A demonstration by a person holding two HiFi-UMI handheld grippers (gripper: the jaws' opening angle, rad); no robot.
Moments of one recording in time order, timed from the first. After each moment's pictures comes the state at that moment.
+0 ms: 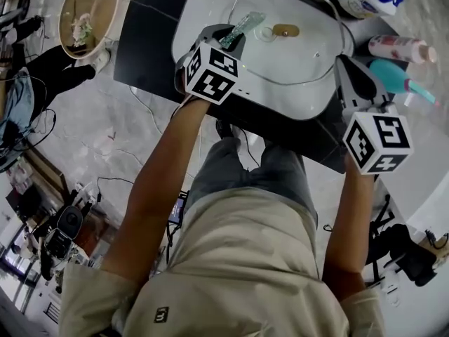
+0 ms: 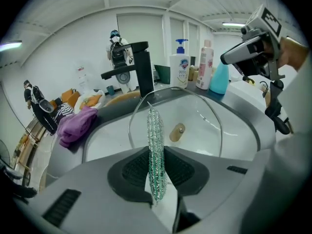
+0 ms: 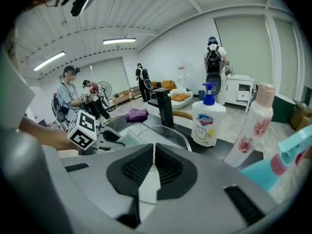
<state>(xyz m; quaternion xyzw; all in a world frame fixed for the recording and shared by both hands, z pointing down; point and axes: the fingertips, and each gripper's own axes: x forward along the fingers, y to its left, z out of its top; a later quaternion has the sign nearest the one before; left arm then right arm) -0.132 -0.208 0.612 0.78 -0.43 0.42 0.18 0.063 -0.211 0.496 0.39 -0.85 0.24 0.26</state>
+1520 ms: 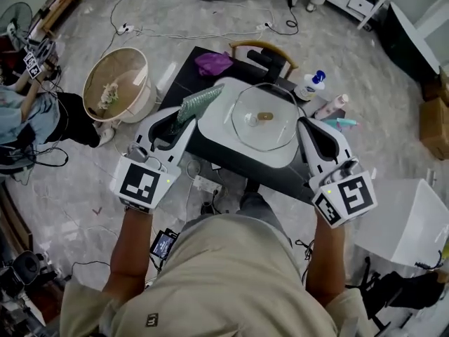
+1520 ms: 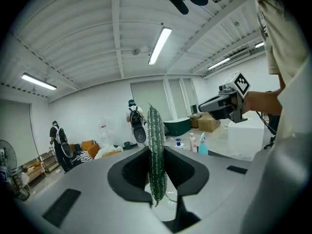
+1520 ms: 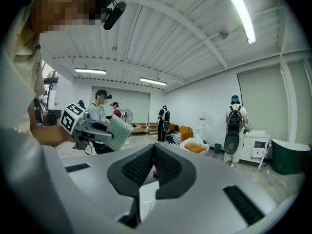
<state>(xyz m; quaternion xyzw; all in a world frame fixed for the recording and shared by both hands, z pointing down) -0.227 -0.033 0.202 0.84 -0.52 0.17 -0.01 -0.022 -0.068 0.179 0.34 -0.94 0.01 0.08</state>
